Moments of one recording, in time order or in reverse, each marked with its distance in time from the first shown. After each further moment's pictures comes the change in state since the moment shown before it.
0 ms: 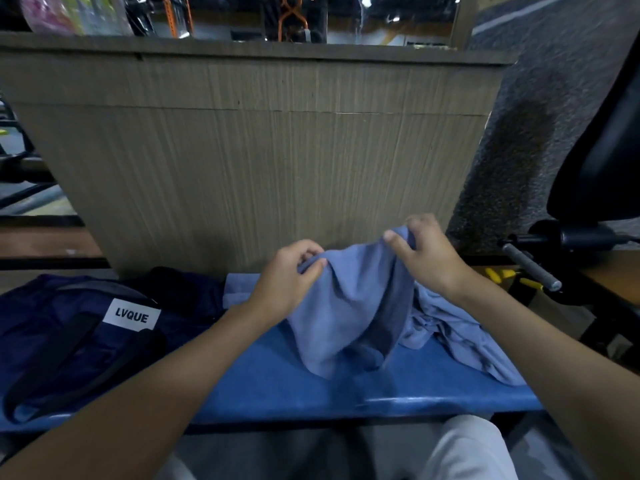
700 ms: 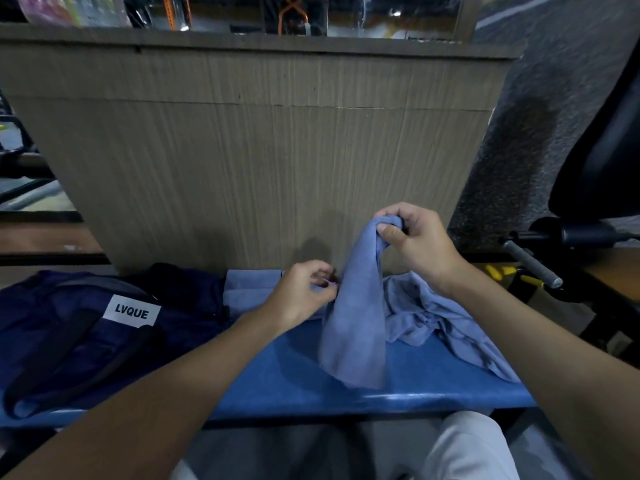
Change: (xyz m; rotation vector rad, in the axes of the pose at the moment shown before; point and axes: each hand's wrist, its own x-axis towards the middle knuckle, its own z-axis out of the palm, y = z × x) left_hand -0.010 -0.027 0.025 -0.086 -0.182 -0.170; right_hand 0.005 -0.021 0.008 0.436 -0.002 -0.089
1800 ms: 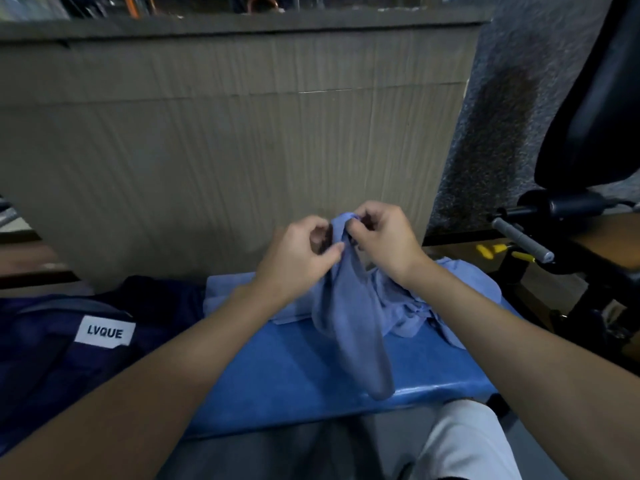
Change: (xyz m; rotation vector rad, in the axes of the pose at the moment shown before) left_hand 0.034 0.061 0.007 0.254 0.152 0.228; right_hand 0.016 0.041 0.014 -0.073 0.157 0.087
